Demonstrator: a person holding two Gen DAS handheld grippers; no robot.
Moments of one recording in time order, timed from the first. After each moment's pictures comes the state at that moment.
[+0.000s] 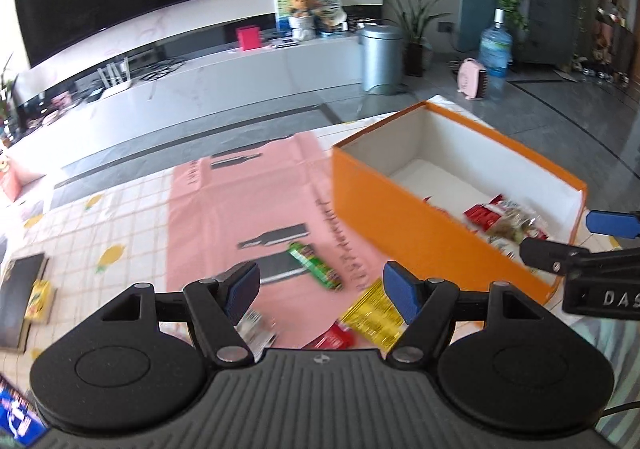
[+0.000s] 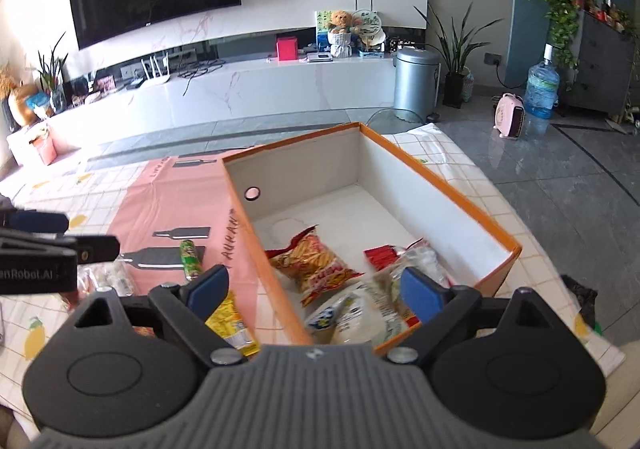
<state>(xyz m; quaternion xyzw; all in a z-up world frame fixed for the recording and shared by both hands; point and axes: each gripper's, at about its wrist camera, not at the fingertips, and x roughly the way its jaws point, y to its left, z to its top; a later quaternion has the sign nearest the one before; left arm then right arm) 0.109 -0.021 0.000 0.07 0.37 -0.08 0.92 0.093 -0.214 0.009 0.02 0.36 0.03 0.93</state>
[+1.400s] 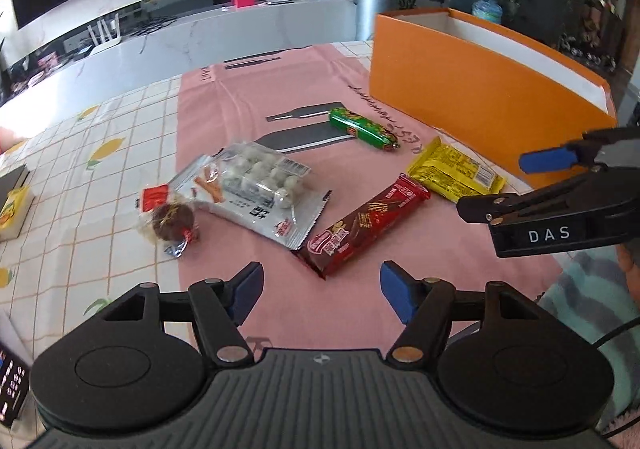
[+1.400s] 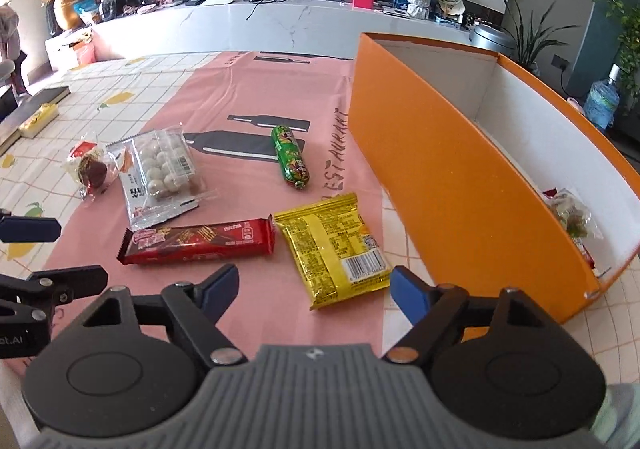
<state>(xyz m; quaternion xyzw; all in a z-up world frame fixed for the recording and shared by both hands) 0.068 0.059 -0.109 0.07 0.40 -0.12 0.90 0.106 -0.104 -0.109 -0.10 0.41 0.11 0.90</state>
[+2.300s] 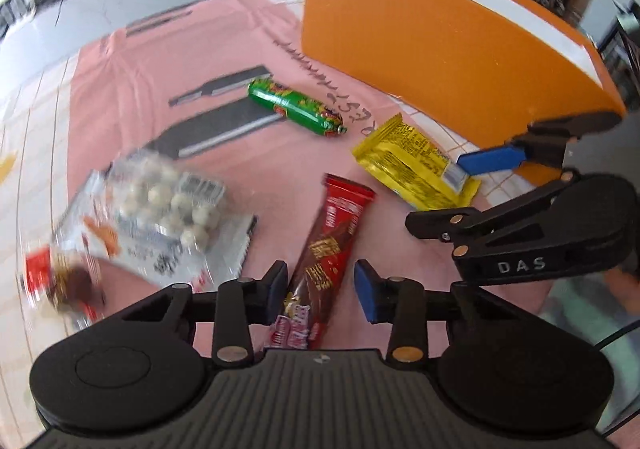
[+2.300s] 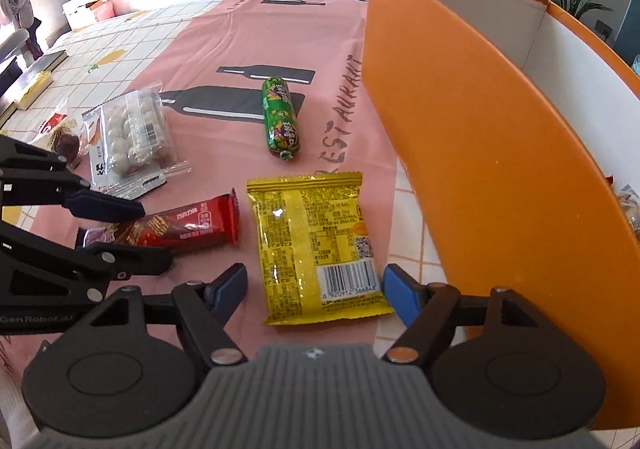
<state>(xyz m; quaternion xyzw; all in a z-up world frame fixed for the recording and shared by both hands) 0.139 0.029 -0.128 0.05 0.51 -0.21 0.84 0.161 -0.121 -0.137 -0.07 0.50 0.15 0.85</state>
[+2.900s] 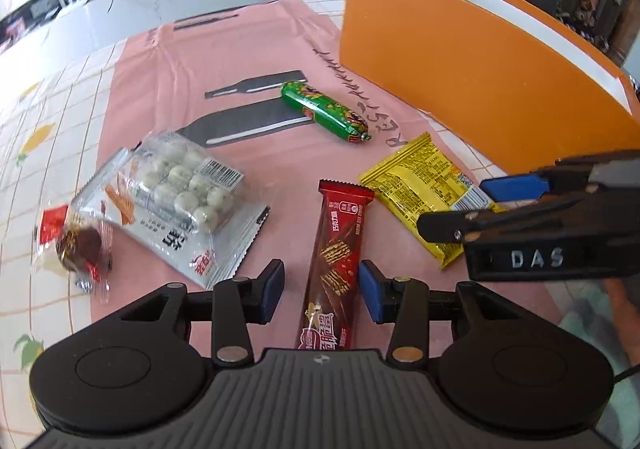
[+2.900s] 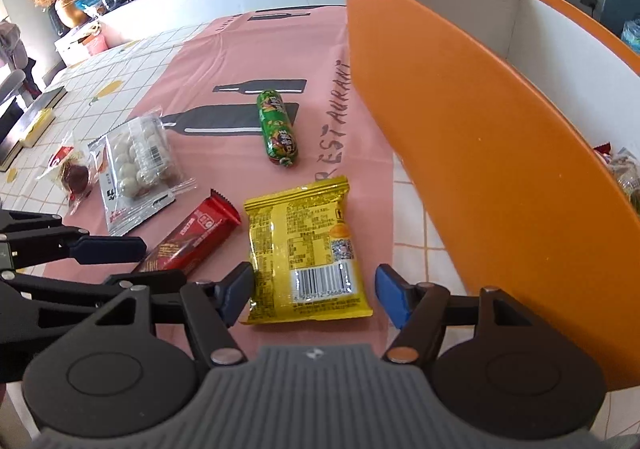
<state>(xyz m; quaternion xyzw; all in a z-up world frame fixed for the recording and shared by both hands) 0.125 0.016 -0.130 0.06 0.47 -0.15 0.87 0.158 -0.135 -0.135 0.00 0.49 0.14 0.86</state>
